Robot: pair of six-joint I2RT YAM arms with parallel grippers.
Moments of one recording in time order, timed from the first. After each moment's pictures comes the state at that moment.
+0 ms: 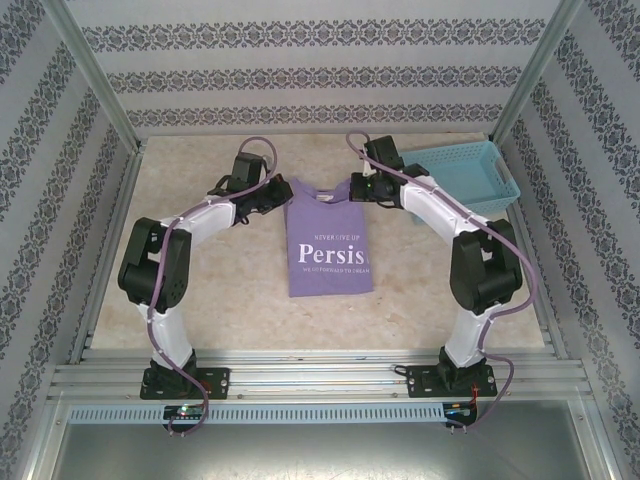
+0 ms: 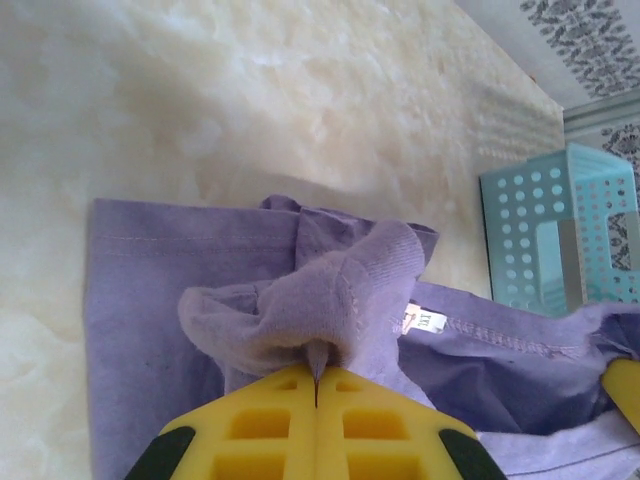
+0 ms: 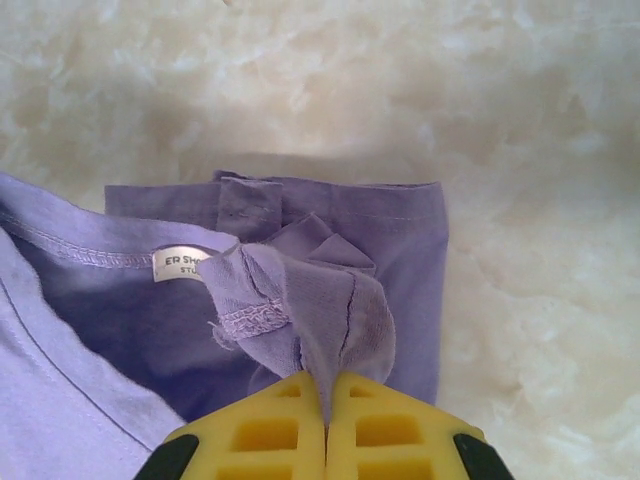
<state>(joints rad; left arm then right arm) -0.28 1.89 1.28 -0.07 0.35 -0.76 0.36 1.86 1.49 -0.53 -0.11 0.36</state>
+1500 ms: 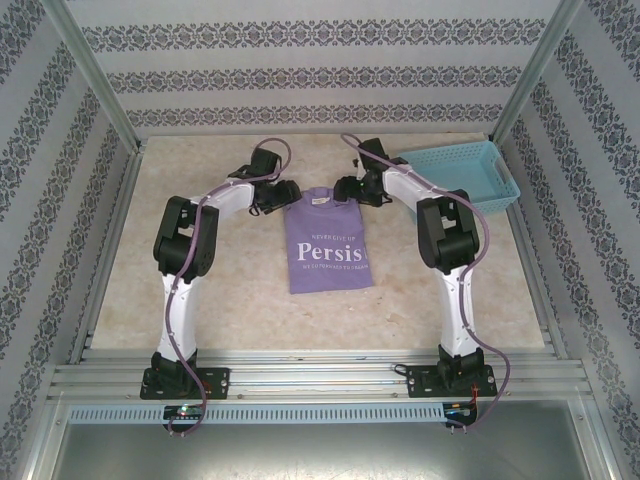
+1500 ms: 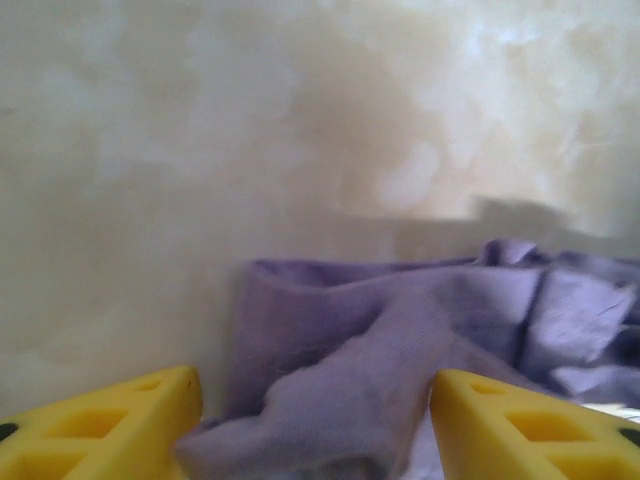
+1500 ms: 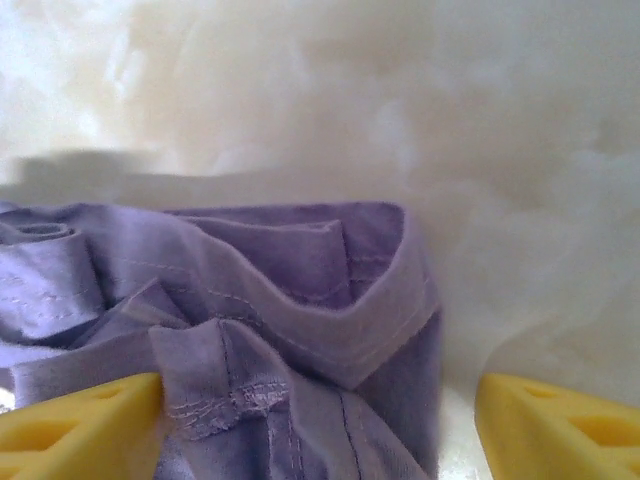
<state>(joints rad) -0.29 2.24 1.66 -0.39 0.22 -0.66 0.31 2.30 1.80 -0.61 -0.21 0.39</state>
